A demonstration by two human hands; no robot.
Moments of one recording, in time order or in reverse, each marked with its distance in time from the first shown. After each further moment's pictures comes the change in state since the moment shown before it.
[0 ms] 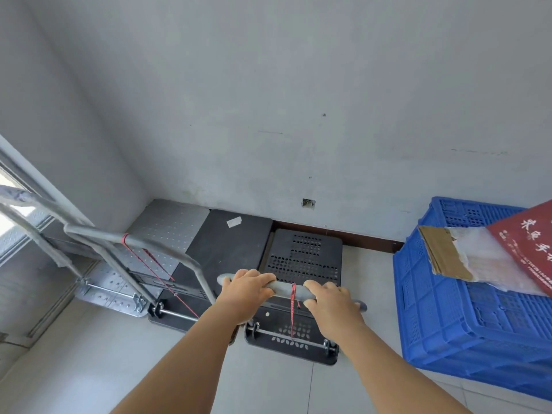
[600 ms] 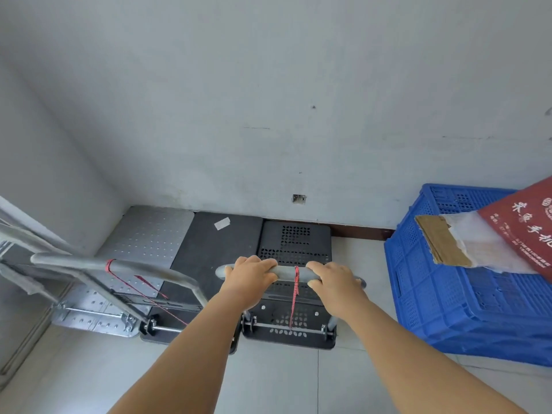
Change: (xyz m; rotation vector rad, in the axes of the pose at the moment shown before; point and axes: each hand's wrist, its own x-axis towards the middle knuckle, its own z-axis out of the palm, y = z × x) left_hand 0.057 -0.027 -0.034 -0.004 0.018 0.070; right_hand 0.060 -0.024 -0.015 0.038 0.033 0.047
